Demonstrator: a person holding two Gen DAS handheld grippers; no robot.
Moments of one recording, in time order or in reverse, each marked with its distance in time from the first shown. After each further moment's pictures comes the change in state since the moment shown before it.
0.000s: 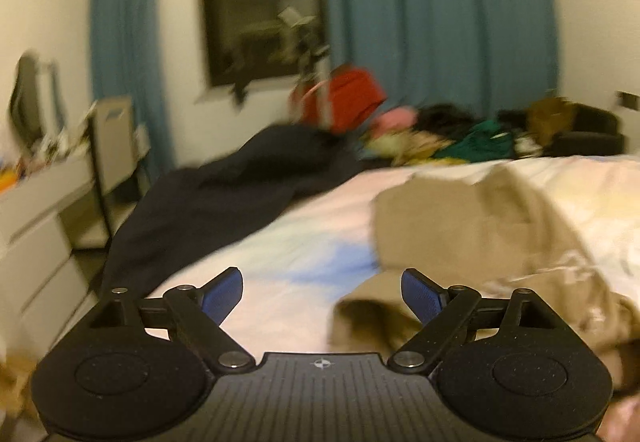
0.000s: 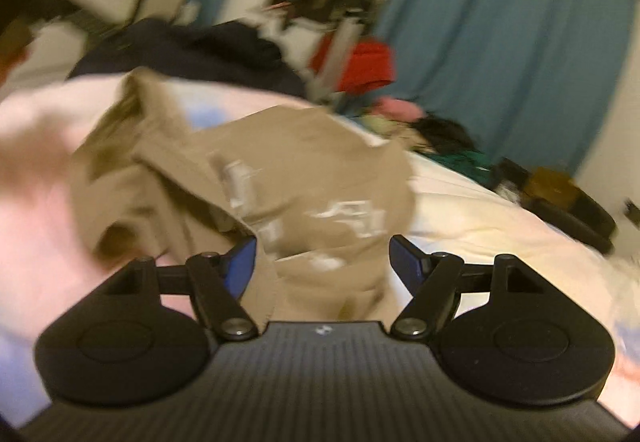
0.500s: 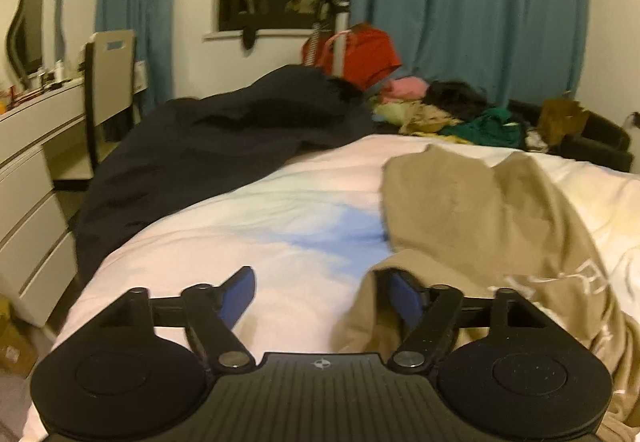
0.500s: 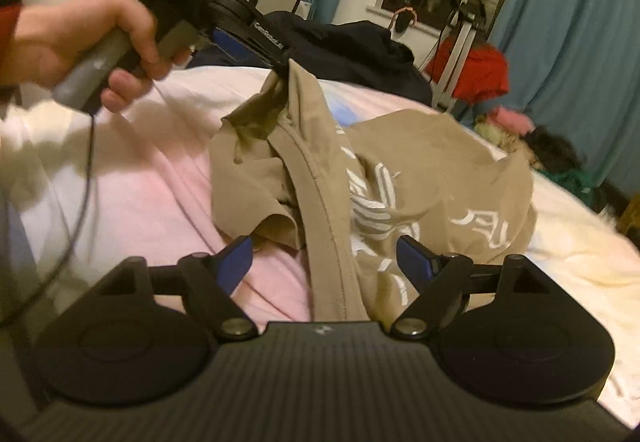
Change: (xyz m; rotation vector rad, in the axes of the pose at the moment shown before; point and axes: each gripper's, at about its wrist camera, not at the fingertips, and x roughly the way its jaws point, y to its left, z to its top) left arm 0.054 0.036 -0.013 -0.191 0.188 0.018; right arm -0.017 0.061 -0.003 -0.218 0.022 0.346
